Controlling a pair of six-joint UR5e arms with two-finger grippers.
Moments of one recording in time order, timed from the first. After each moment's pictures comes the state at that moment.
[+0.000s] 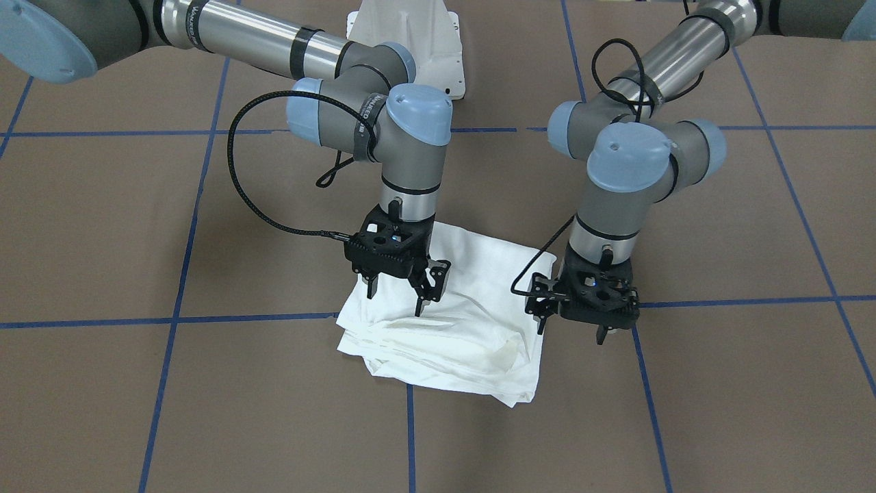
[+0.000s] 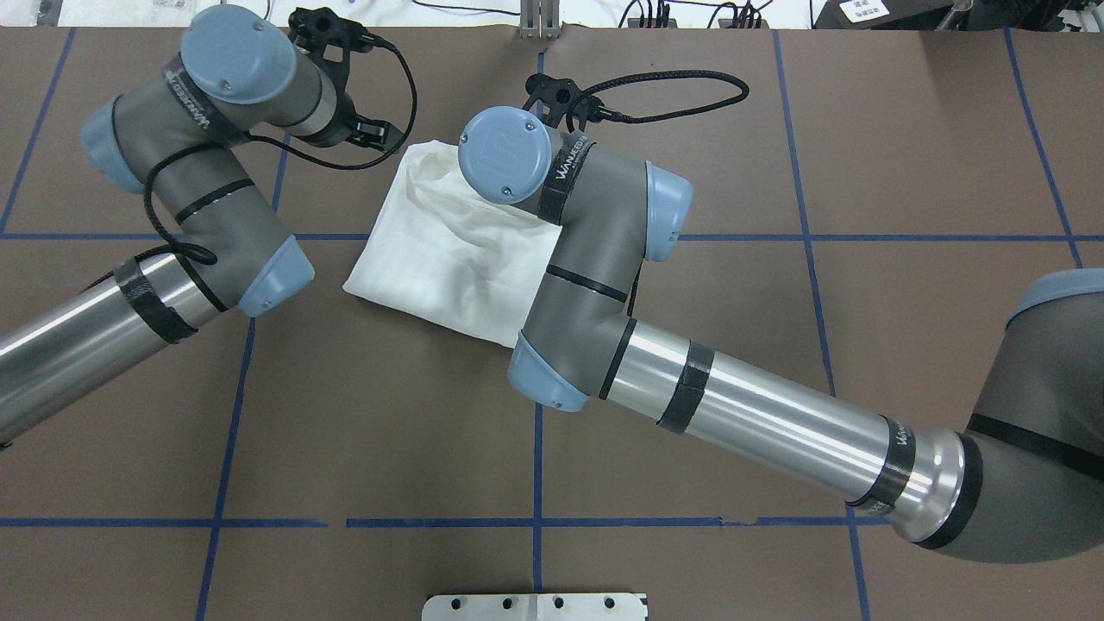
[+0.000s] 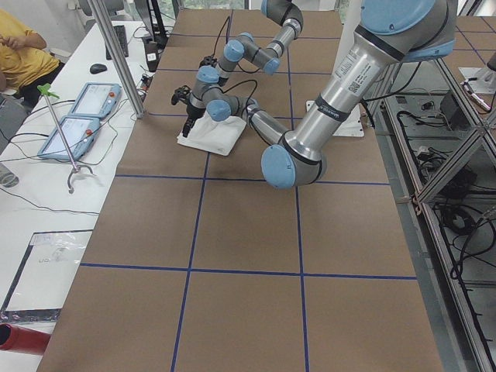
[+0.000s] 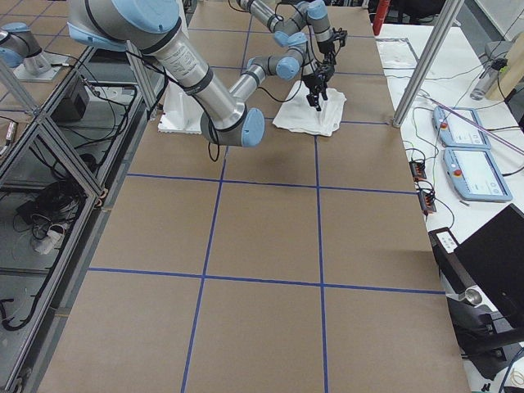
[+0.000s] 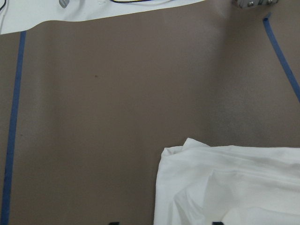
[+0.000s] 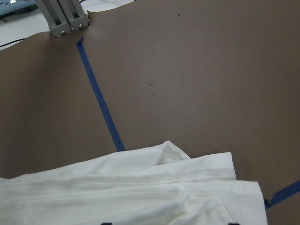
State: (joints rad) left arm -0.85 -2.22 -1.42 -1.97 -1.80 -0.70; right arm 0.55 -0.57 1.27 -1.51 1.46 1.61
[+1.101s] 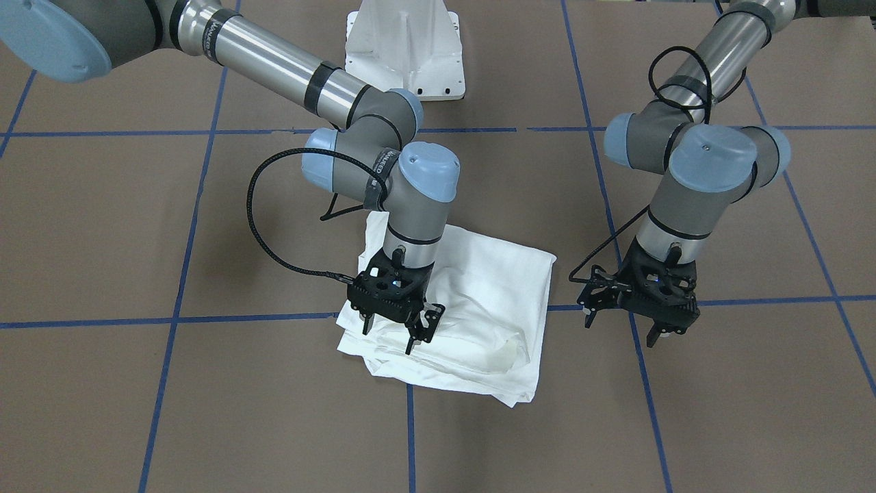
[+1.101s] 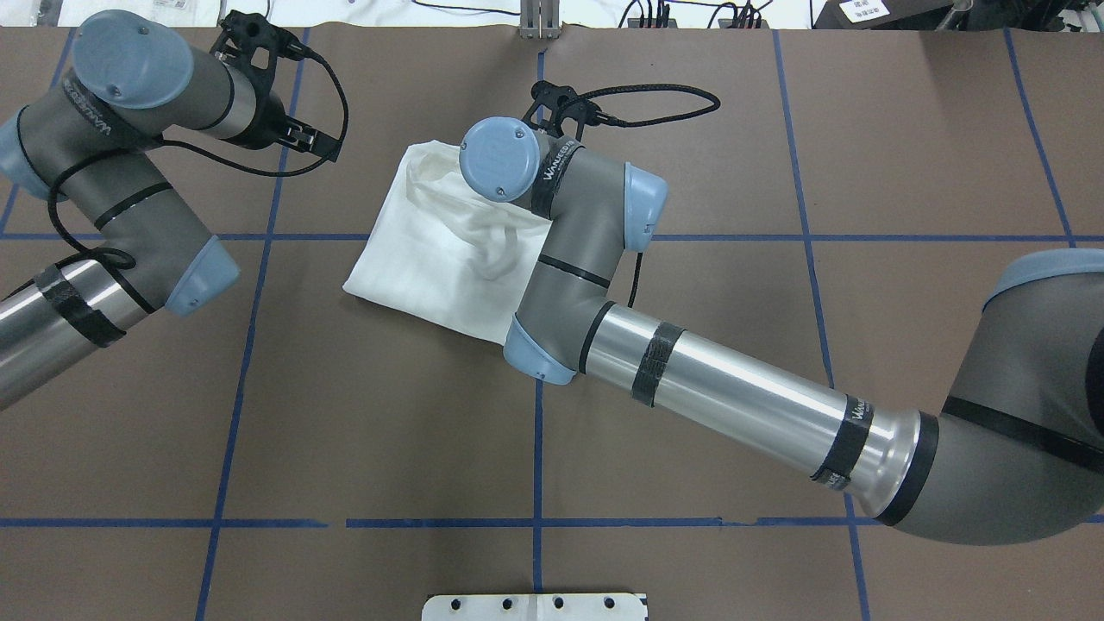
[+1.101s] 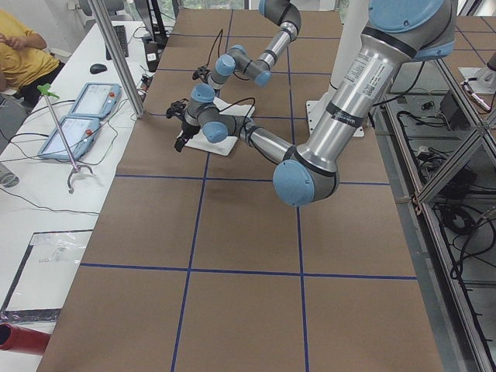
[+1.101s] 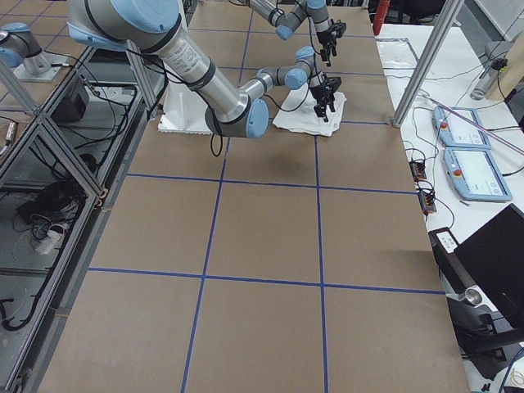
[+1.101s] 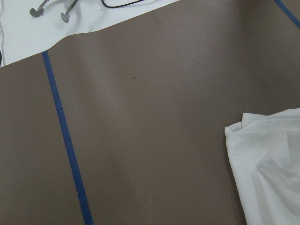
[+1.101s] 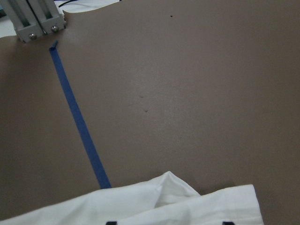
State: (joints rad) left arm -0.90 -2.11 -1.43 -2.10 -1.86 -0.61; right arm 0.57 -0.50 1.00 -1.38 1.41 1.65
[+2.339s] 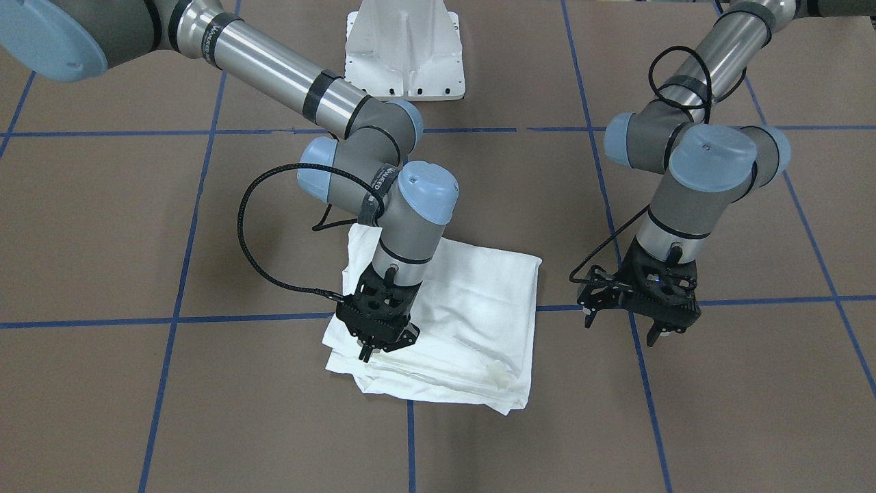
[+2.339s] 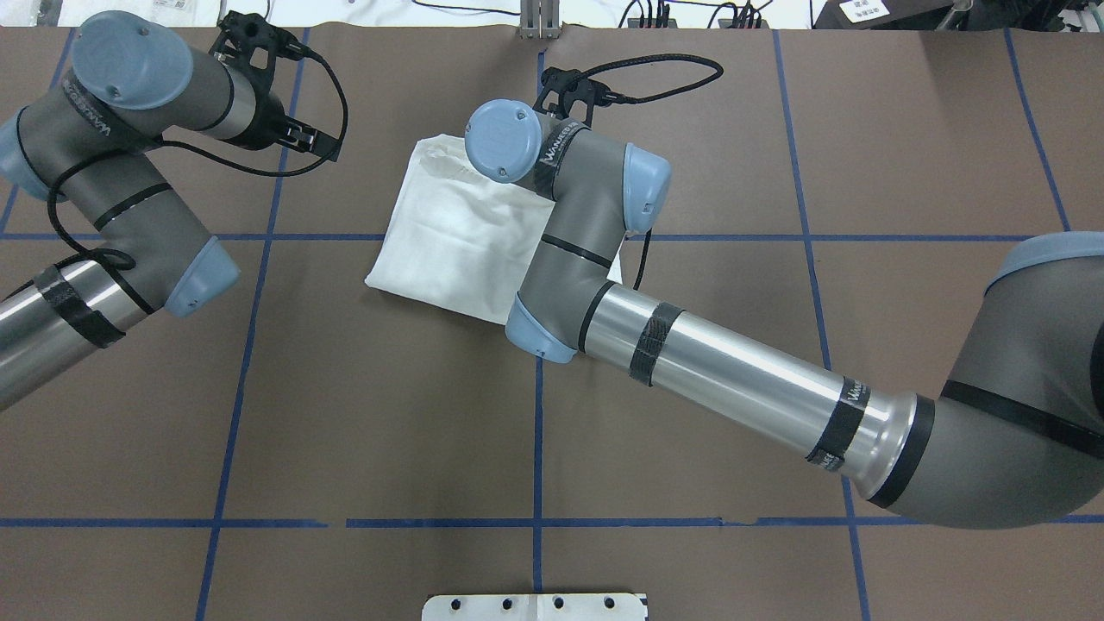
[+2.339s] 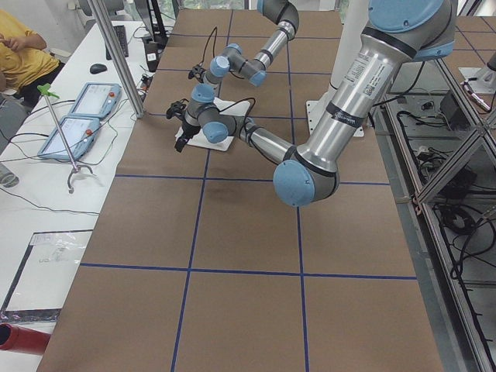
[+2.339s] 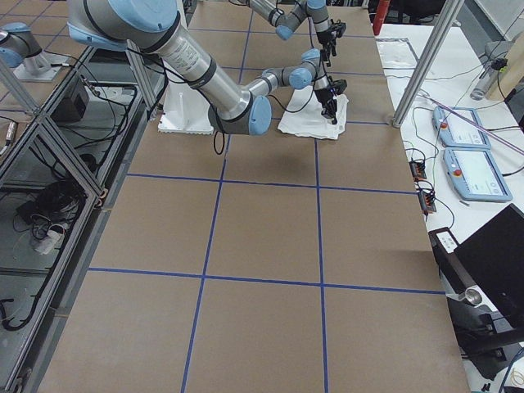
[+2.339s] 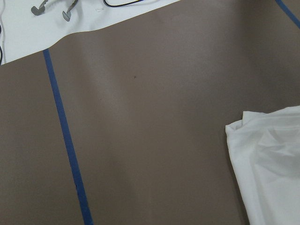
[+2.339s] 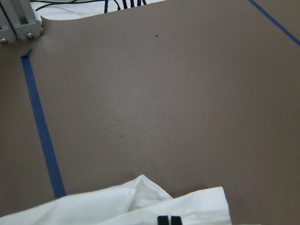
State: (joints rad) left arm -0.90 -2.11 -1.43 -2.10 -1.86 -0.62; right arm 0.60 -0.48 0.94 -1.46 1.37 1.54
